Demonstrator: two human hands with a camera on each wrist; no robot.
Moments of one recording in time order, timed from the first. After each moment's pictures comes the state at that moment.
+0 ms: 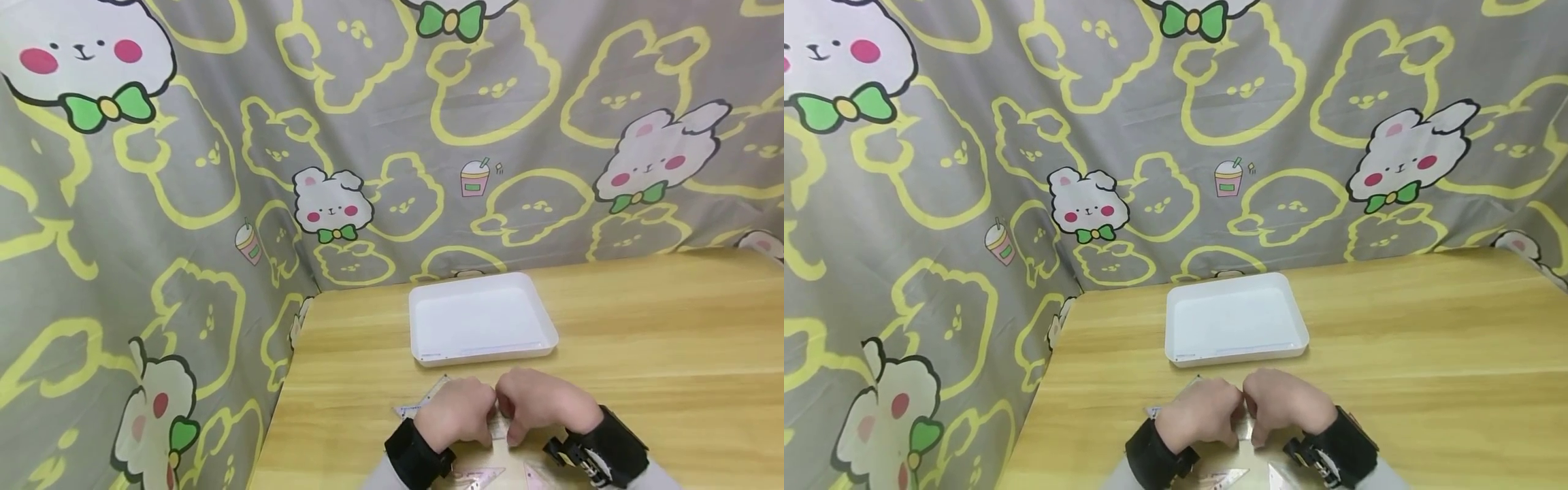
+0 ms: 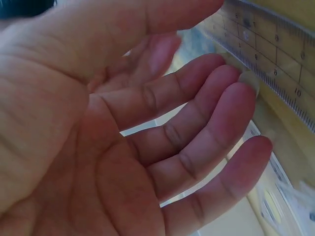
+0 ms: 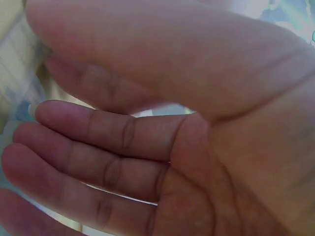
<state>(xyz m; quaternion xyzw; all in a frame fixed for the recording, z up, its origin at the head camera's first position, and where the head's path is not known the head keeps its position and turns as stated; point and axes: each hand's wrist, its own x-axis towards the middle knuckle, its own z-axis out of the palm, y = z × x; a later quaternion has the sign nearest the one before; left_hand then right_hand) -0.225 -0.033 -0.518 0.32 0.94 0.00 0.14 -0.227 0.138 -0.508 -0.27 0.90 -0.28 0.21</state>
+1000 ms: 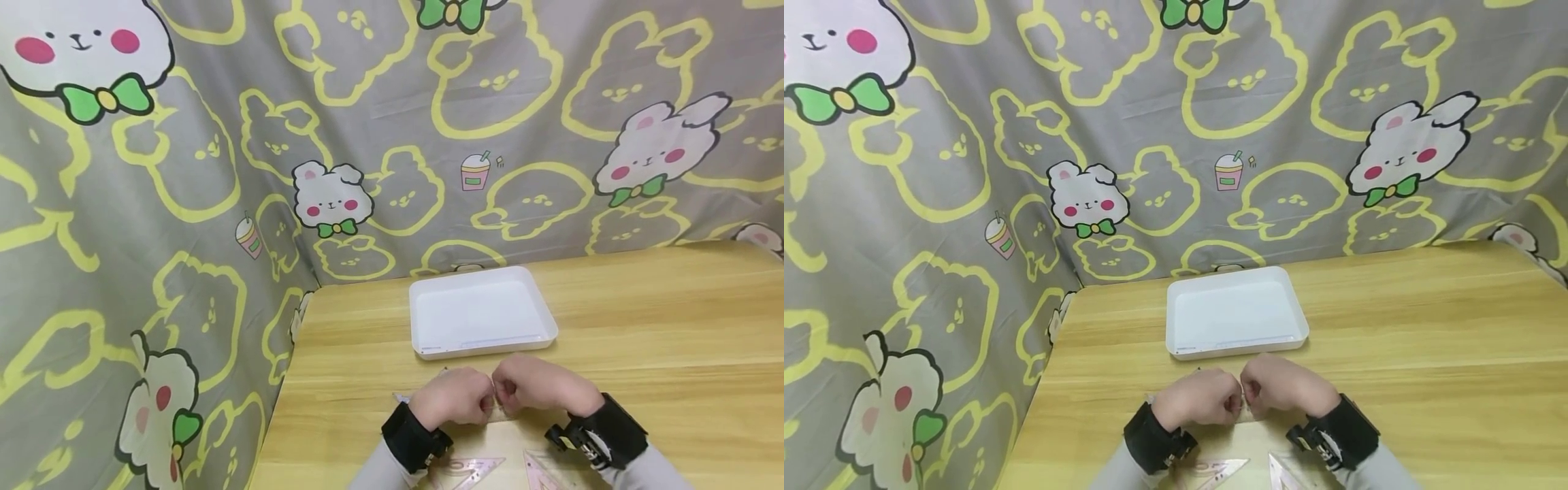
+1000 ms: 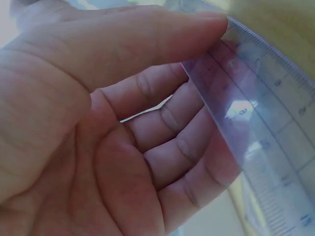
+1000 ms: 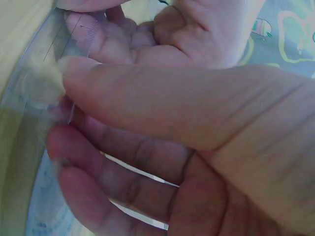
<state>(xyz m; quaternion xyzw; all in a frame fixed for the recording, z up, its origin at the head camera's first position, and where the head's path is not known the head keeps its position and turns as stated) -0.242 -0.046 -0.519 0.38 0.90 0.05 0.19 -0.242 0.147 -0.523 -0.36 0.86 -0.32 0.15</state>
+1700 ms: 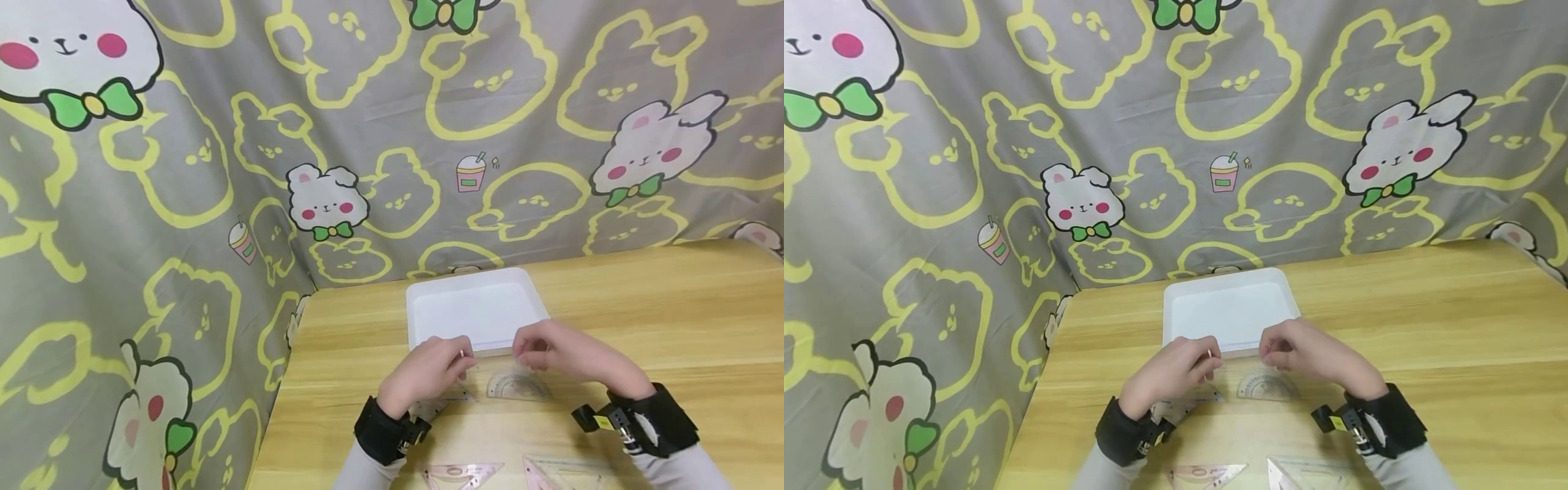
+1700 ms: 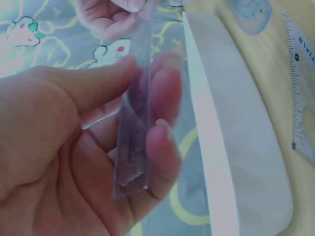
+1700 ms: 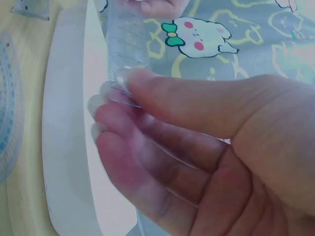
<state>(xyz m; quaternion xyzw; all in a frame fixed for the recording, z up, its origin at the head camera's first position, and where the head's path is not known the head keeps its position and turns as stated) -0.265 -0.081 -0.490 0.37 0.90 0.22 0.07 -0.266 0.200 -0.495 -0.34 0.84 -0.42 0.10</state>
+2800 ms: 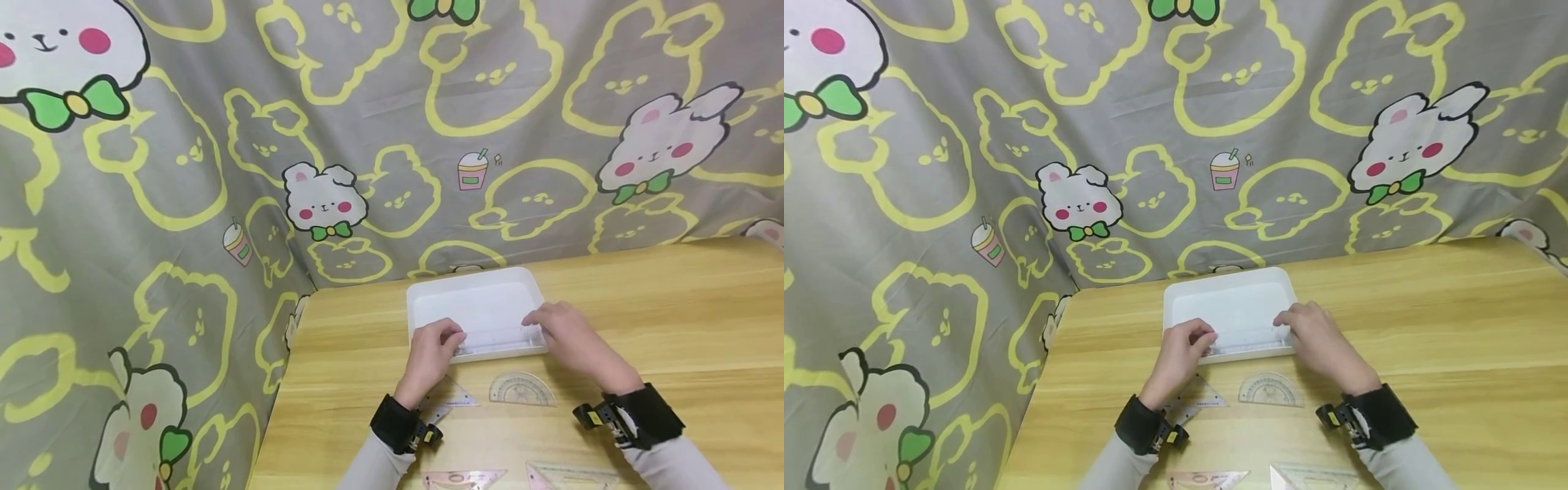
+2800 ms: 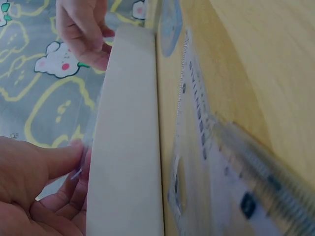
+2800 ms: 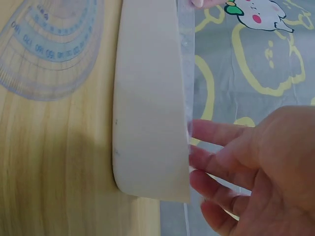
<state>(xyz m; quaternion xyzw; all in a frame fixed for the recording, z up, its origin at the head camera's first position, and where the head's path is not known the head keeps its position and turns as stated) -0.303 -0.071 -0.548 0.19 0.88 0.43 -0.06 -0.294 0.203 -0.537 -0.24 0.93 -0.25 -0.13</state>
